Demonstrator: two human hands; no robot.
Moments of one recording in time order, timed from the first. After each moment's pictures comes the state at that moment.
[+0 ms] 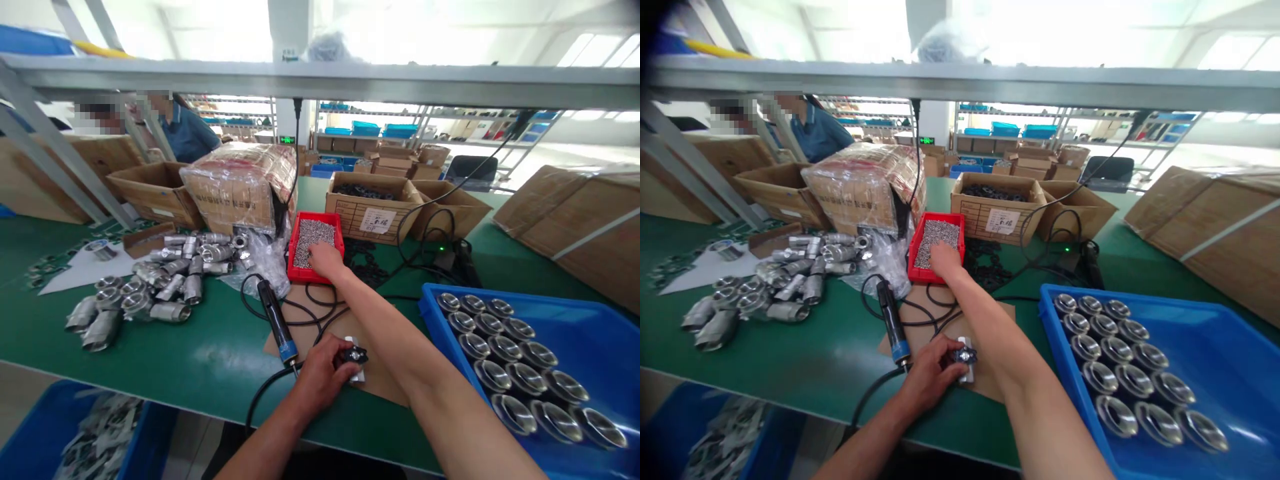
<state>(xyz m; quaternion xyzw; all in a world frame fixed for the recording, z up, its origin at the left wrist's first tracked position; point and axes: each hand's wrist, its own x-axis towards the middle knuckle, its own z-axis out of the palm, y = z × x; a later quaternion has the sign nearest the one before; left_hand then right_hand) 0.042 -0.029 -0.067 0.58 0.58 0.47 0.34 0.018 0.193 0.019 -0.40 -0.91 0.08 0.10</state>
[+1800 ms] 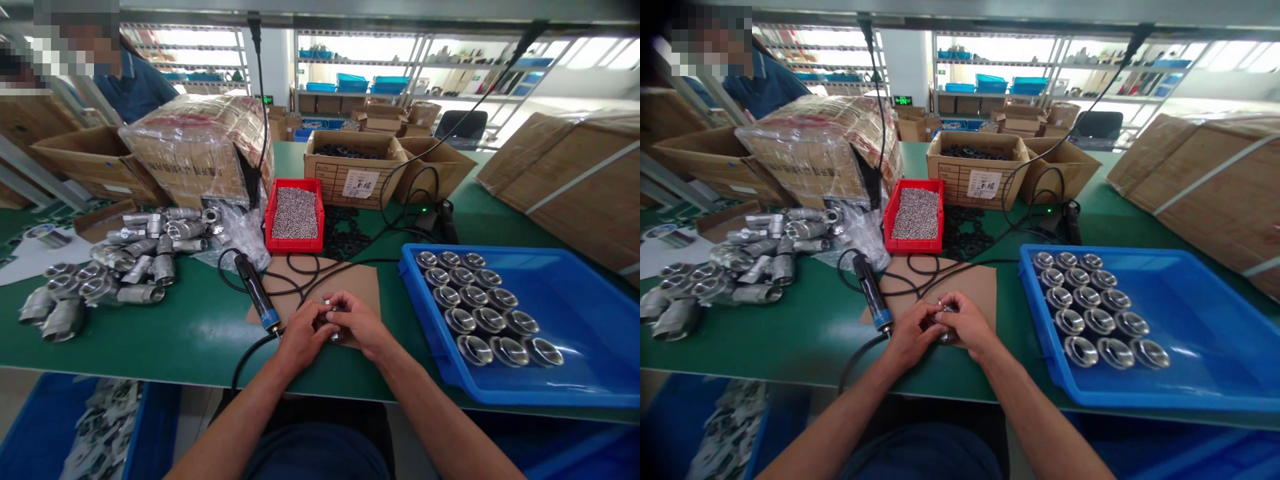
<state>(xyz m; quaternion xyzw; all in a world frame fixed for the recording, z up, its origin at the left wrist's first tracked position) 0.044 -0.027 -0.068 0.59 0.59 0.46 0.31 0.181 0.038 -0.039 -0.43 -0.46 0.73 0.27</state>
